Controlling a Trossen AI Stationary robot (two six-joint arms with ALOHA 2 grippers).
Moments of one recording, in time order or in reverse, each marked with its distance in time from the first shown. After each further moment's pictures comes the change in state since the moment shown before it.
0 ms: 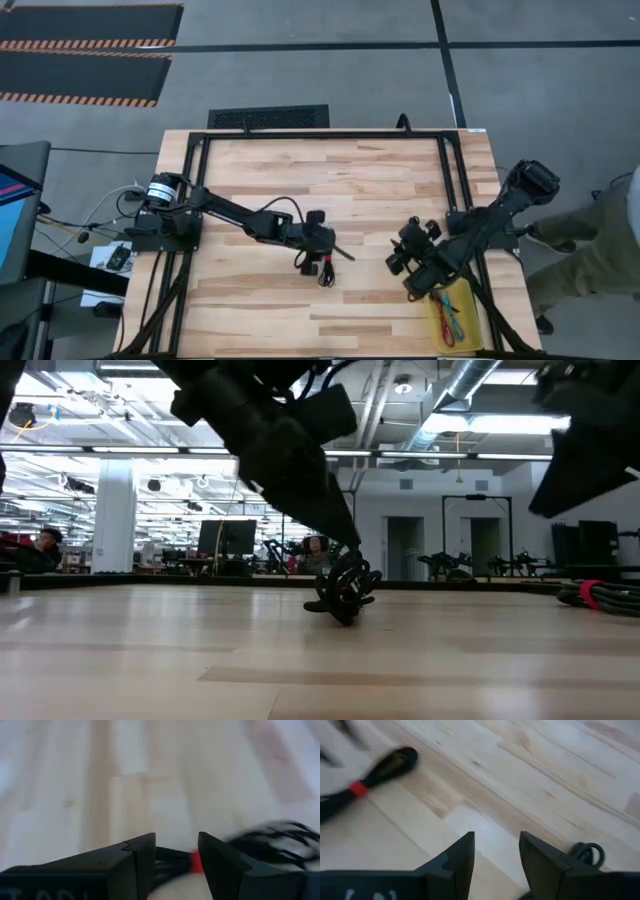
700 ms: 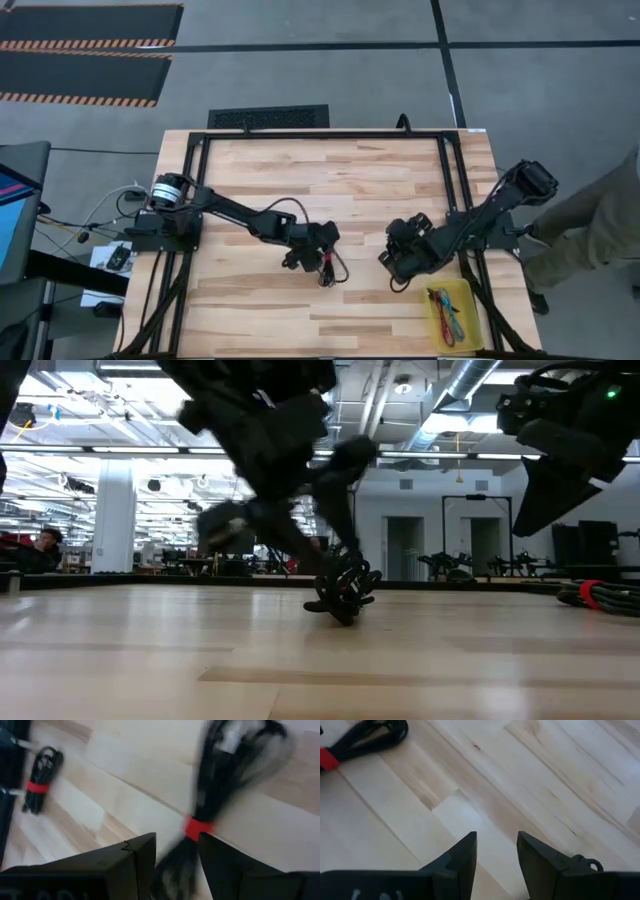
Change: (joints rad) left arm 0.018 0.046 0.027 -0.070 0.104 0.996; right arm -0.159 0.016 0.000 0.093 -0.125 -0.308
